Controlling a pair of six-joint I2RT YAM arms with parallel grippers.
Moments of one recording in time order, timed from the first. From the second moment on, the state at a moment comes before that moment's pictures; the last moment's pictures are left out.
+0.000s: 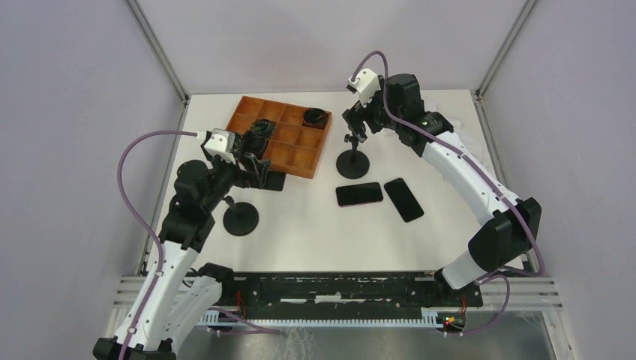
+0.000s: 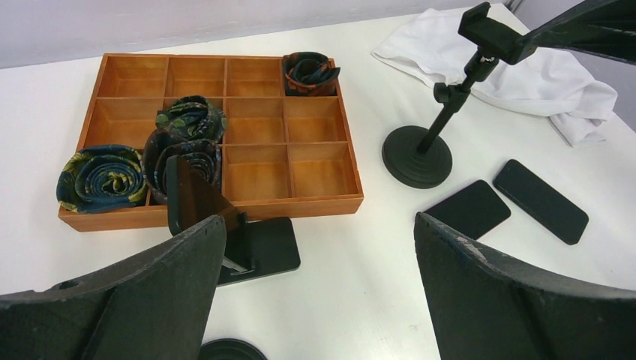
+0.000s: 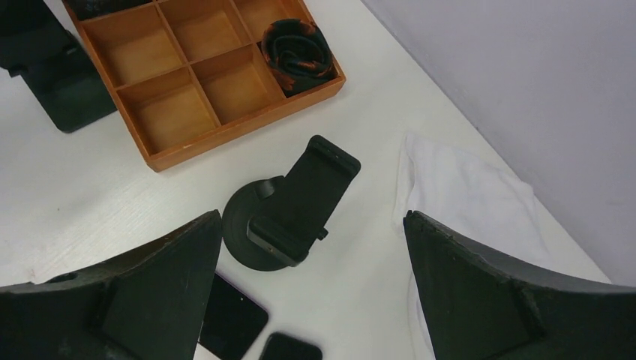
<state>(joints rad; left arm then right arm) -0.25 0.70 0.76 -0.21 0.16 -0.11 0.46 1.56 1.54 -0.45 -0.18 -0.41</state>
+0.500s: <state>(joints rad) -0.25 0.70 0.76 -0.21 0.17 -0.11 0.52 1.67 1.49 -0.40 0.01 -0.25</state>
